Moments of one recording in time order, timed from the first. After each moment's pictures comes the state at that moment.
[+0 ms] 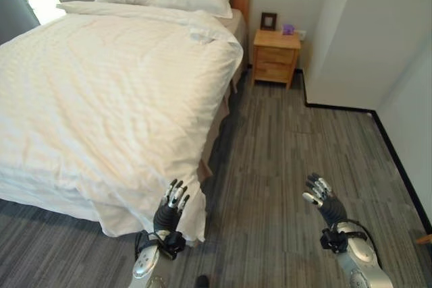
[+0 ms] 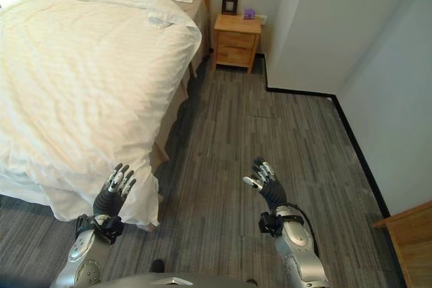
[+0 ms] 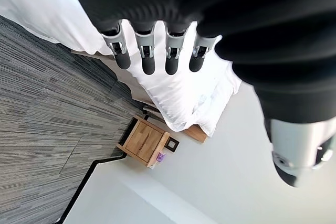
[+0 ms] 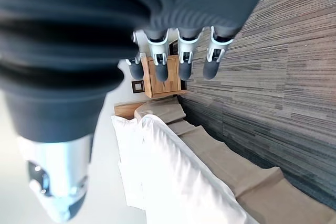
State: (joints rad) left arm 0.26 0.23 -0.03 0.14 -0.62 -0.14 -0.03; right arm 0.22 -0.24 0.09 0.10 0.43 -0.10 0.03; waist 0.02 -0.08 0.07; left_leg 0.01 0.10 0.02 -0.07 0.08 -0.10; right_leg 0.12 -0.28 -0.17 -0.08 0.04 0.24
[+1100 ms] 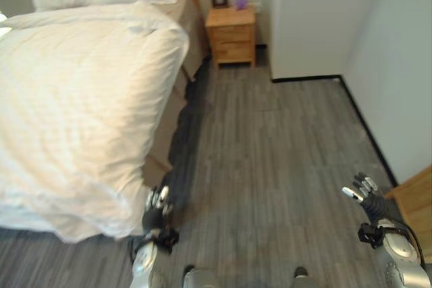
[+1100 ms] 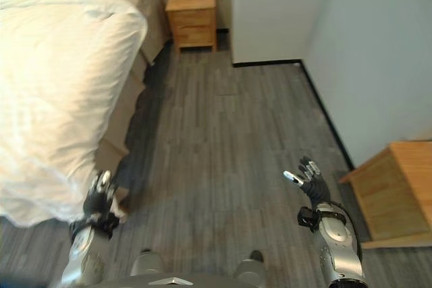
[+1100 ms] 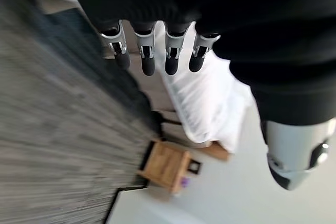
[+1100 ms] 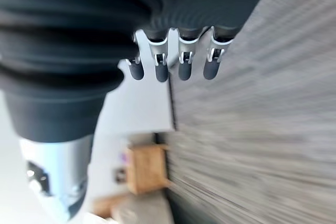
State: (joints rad) left arm 0.24 0.15 0.17 0.28 -0.59 -0.17 0.03; right arm 0.19 -0.41 -0.08 0.18 0.44 -0.11 0.01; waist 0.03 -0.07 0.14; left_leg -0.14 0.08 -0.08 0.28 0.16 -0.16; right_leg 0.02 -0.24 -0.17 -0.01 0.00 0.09
